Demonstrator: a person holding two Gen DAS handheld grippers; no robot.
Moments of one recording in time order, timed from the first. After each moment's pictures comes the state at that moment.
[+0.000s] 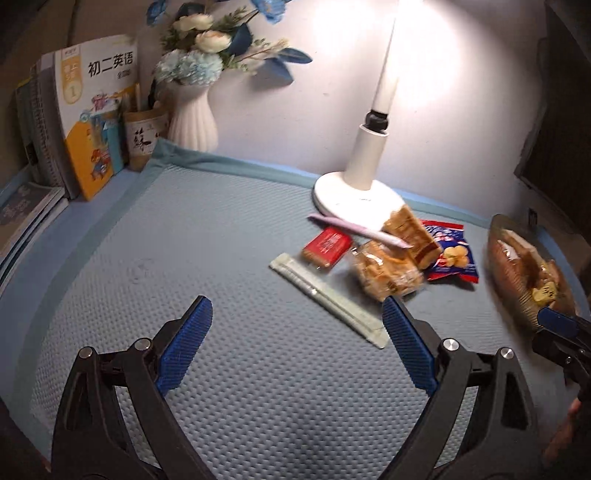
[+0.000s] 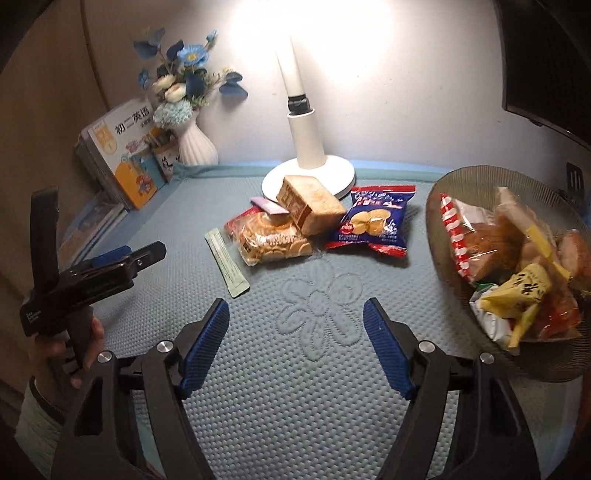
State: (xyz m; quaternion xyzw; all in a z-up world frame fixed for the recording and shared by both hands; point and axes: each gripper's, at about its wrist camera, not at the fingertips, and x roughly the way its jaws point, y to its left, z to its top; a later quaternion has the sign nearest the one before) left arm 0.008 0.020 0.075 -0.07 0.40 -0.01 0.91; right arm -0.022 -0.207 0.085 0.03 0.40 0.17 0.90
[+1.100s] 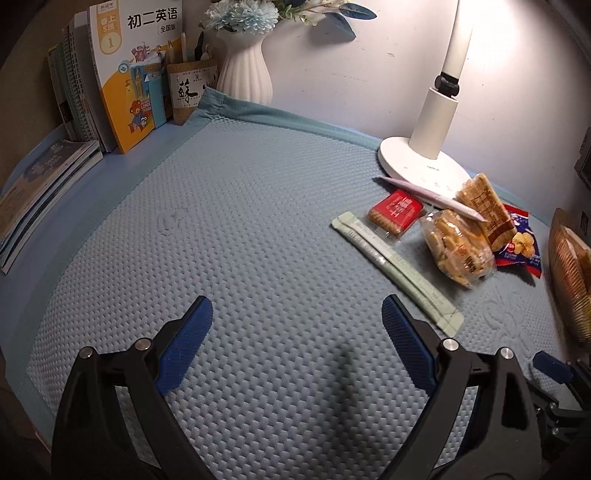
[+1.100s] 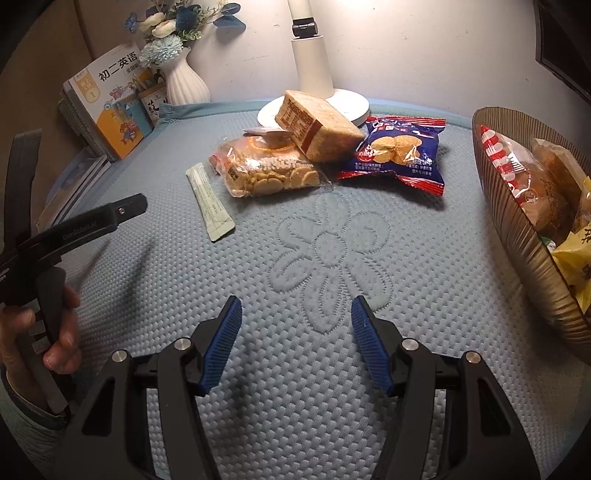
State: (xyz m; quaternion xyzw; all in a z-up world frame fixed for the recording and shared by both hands) left arm 0.017 0.028 0.051 -0.08 0.44 0.07 0.89; right arm -0.006 -0.189 0.036 0.01 0.47 0.18 0.86
